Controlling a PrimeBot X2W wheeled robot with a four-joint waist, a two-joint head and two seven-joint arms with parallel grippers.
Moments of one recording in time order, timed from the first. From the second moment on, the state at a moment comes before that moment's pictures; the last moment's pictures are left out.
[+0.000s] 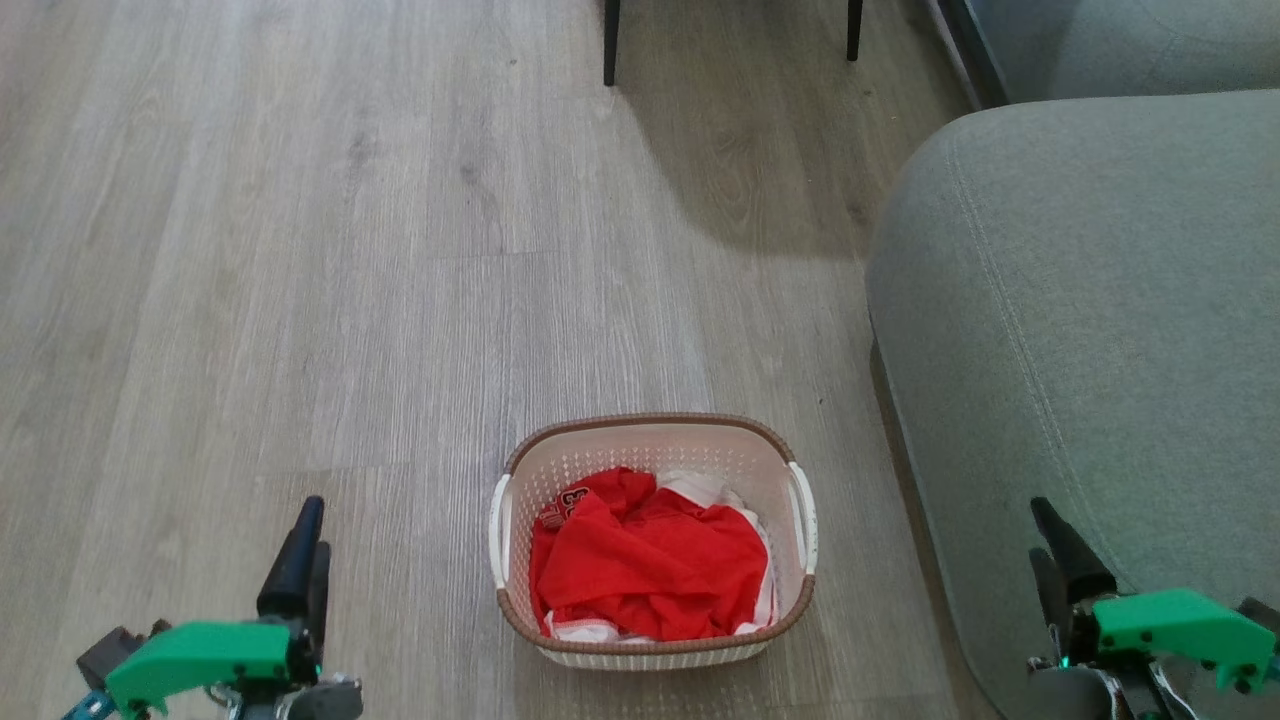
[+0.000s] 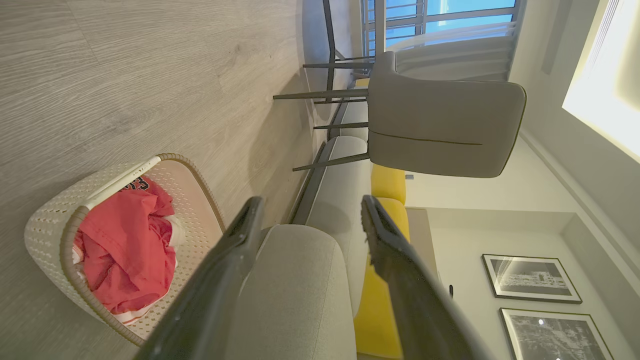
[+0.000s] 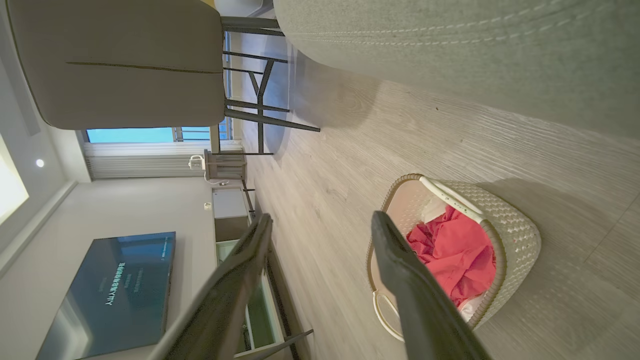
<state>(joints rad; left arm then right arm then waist) 0.03 0.04 0.04 0.30 -1.51 -0.10 0.05 0.01 -0.03 -0.11 0.31 1.50 0.13 0.06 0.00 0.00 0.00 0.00</state>
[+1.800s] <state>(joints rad) 0.05 0.07 -0.12 0.18 -0.67 0.04 -0.10 0.01 -0.03 0.00 0.15 0.78 0.13 -0.10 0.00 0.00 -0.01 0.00</state>
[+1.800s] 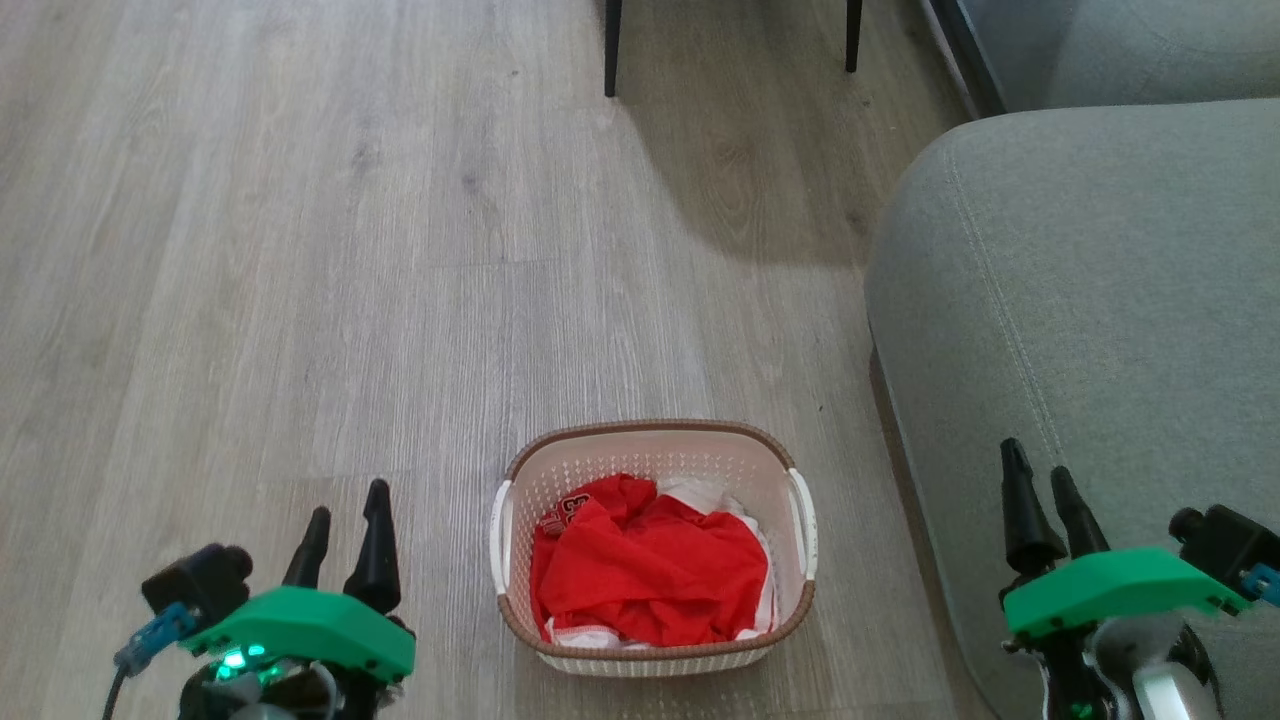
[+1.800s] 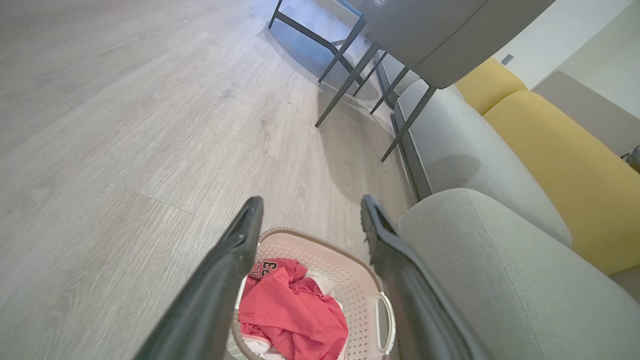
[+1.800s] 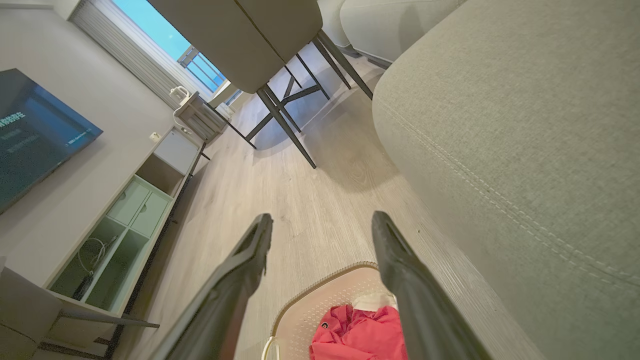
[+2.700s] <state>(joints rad) 0.05 0.09 -0.19 0.15 -0.36 0.10 -0.18 0.03 -0.03 0.04 0.09 0.48 0.13 -0.18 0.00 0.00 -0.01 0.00</state>
